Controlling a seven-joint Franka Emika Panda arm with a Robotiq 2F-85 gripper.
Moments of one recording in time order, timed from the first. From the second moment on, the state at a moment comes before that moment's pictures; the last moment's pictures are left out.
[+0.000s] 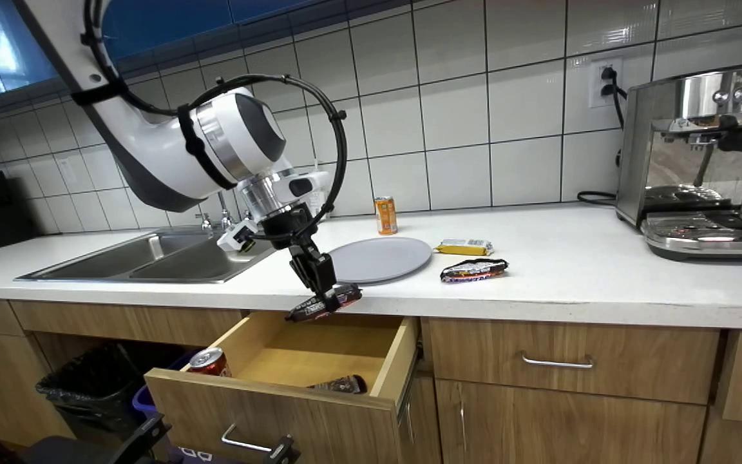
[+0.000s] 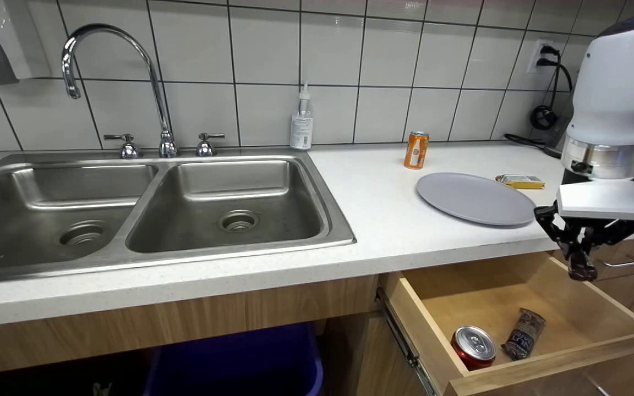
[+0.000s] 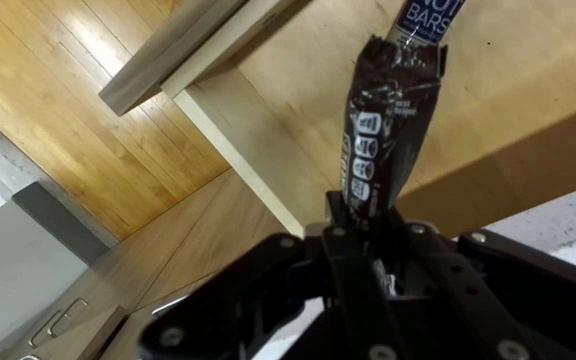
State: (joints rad) arm 0.07 0.10 -0.19 -2.60 -0.66 2.66 1.06
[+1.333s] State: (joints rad) arm 0.14 0.37 -0.18 -2.50 -0.72 2.76 1.34
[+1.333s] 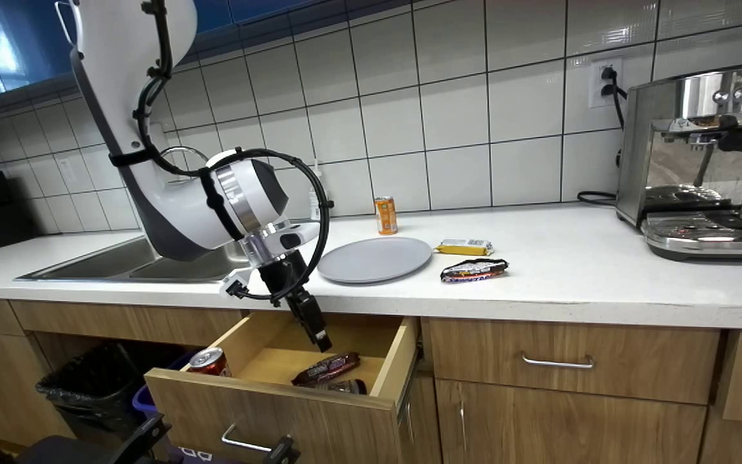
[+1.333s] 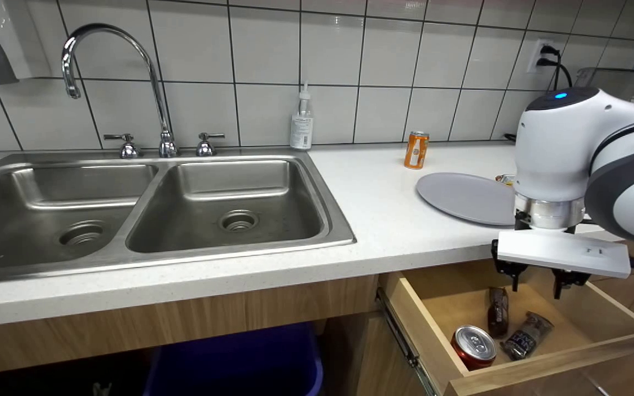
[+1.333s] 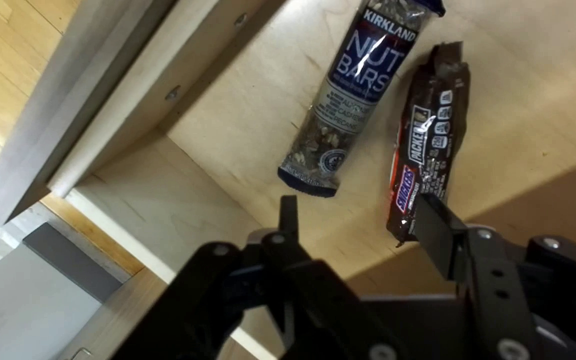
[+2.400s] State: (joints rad) arm 0.12 0.16 -0.24 -2.63 -0.72 2.82 1.27
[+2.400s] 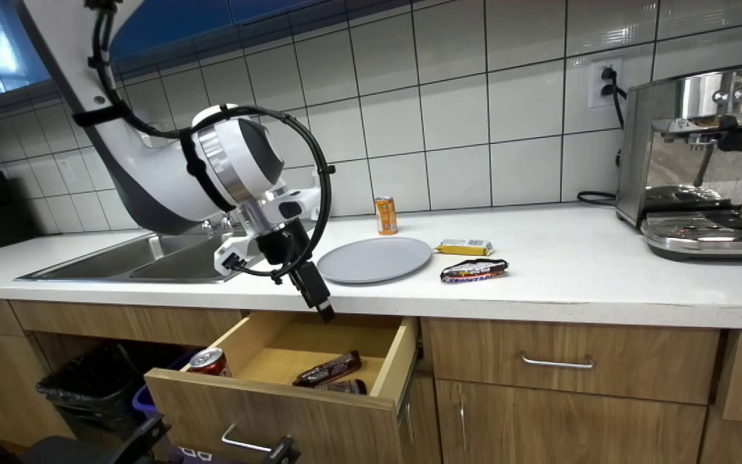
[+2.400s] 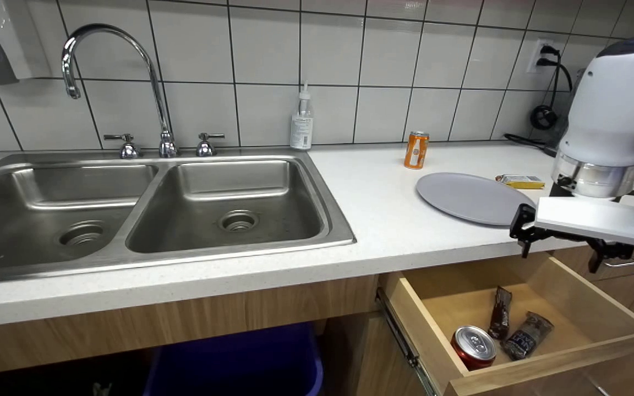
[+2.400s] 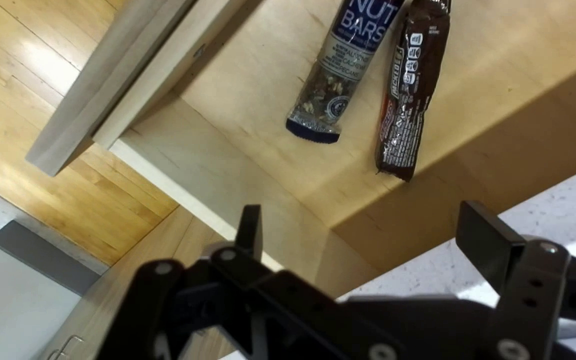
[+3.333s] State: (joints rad) arm -0.01 0.08 -0.27 -2.59 -0.44 2.84 0.88
